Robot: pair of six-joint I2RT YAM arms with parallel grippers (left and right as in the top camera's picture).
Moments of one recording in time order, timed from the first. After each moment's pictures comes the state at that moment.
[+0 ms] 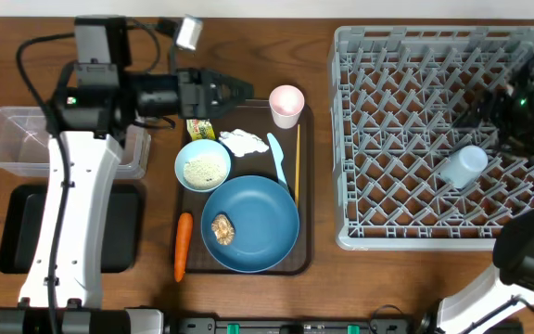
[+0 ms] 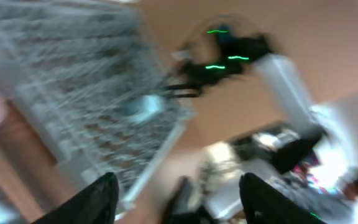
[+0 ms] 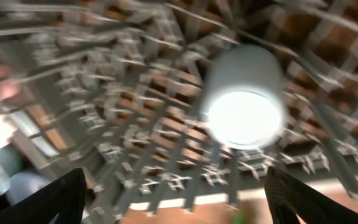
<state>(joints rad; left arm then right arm) -0.04 1.52 1.55 -0.84 1.17 -0.23 -0.36 1.90 1.88 -1.49 -0.31 0.09</state>
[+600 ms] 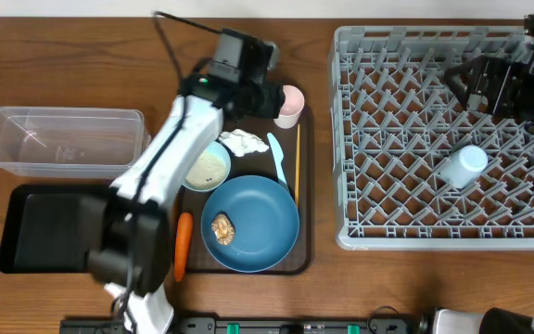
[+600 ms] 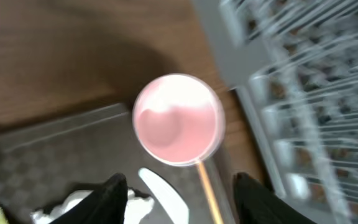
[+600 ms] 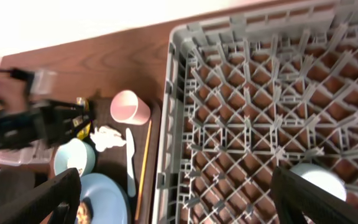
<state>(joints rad) -0.36 1.90 1.54 -0.58 0.25 -0.17 -0.22 1.50 1.94 -1.32 -0.48 0.04</state>
